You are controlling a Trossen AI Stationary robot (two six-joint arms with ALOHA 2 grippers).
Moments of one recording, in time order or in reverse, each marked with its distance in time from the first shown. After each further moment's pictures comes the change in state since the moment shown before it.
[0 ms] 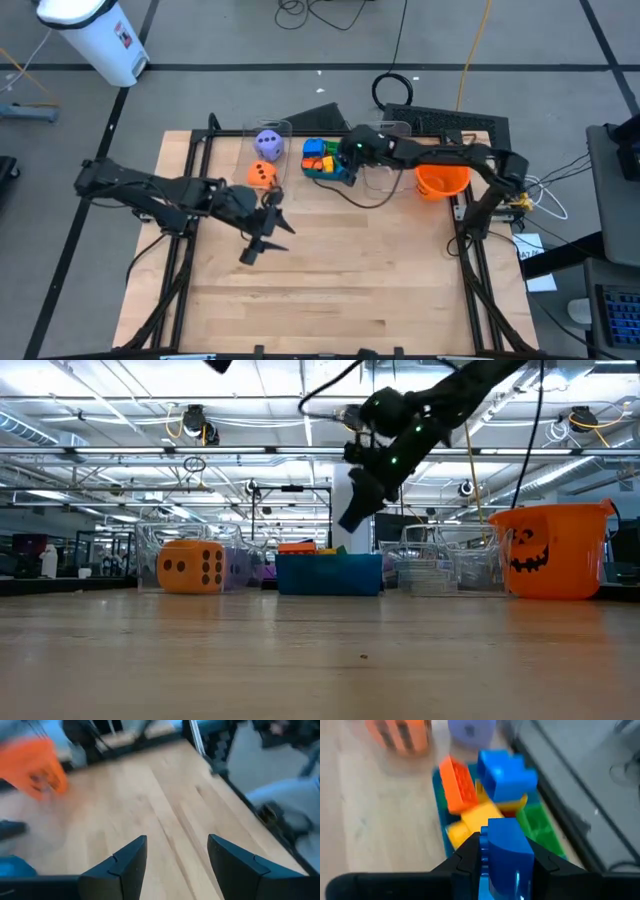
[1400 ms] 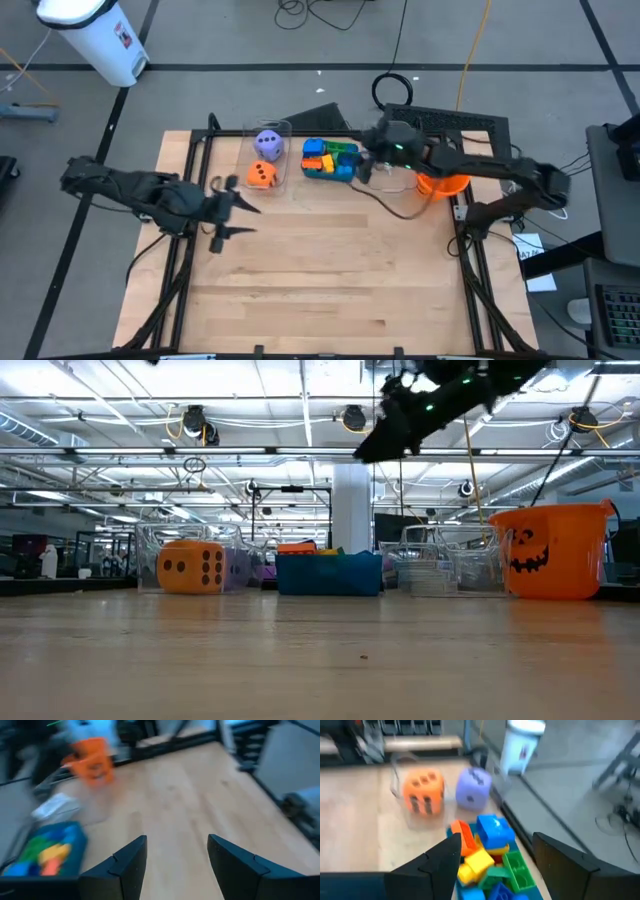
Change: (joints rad) left arm -0.110 -0.308 -0.100 -0.173 -0.263 -0.060; right arm 0.022 -0.279 -0.111 0.108 -0.005 -0.013
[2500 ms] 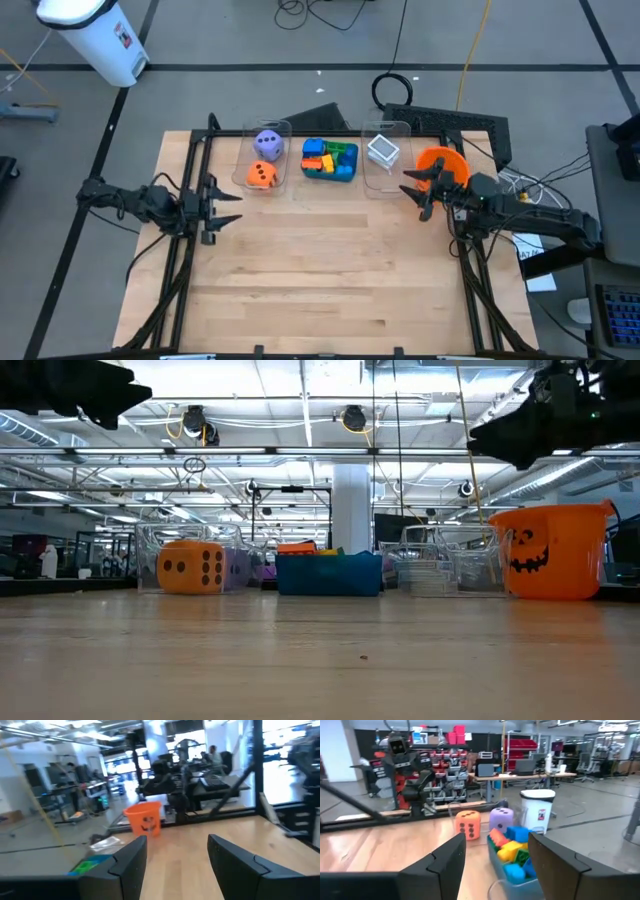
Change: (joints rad) left arm -0.002 -0.743 -0.738 0.571 -0.210 0.099; right arm 0.145 -1.082 -0.802 0.164 0.005 0.150
